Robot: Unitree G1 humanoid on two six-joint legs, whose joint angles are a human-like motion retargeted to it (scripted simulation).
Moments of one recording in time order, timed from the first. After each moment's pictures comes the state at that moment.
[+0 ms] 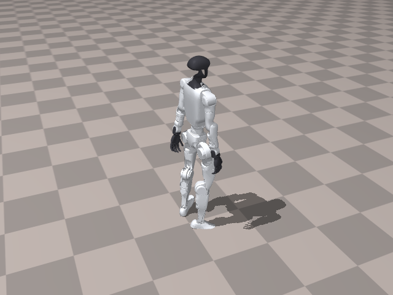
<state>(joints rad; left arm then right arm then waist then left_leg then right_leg) 0.18 0.06 0.22 1.61 0.19 0.09 -0.22 0.05 -0.16 0.03 1.40 -0.41 0.08 -0.12 0.01 0.00 -0.07 0.11 0.00 0.61 -0.01 -0.43 -0.09 0.06 -0.16 -0.45 -0.02 0.13 0.04</state>
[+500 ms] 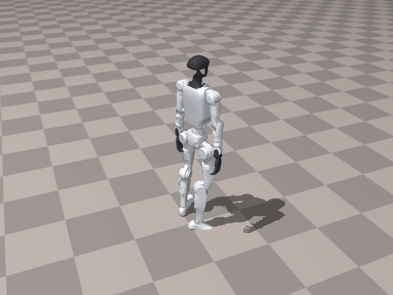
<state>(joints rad) 0.13 0.08 0.16 1.45 0.17 0.07 -0.26 0.08 -0.20 -0.06 1.62 -0.40 0.10 0.00 0.06 -0.07 -0.10 0.04 -0.03 0.47 0.01 -0.41 -0.08 0.12 -0.19 -0.62 -0.05 0.10 0.07</state>
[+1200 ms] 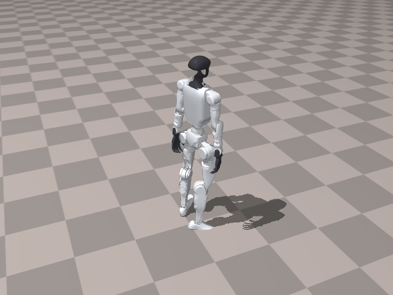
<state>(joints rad) 0.15 0.08 0.13 1.53 0.22 0.10 -0.24 0.06 -0.19 -0.01 1.57 -0.45 0.08 0.07 0.07 -0.04 -0.10 0.05 -0.03 0.49 0.01 -0.42 -0.08 0.12 -0.19 -0.59 -0.05 0.10 0.07</state>
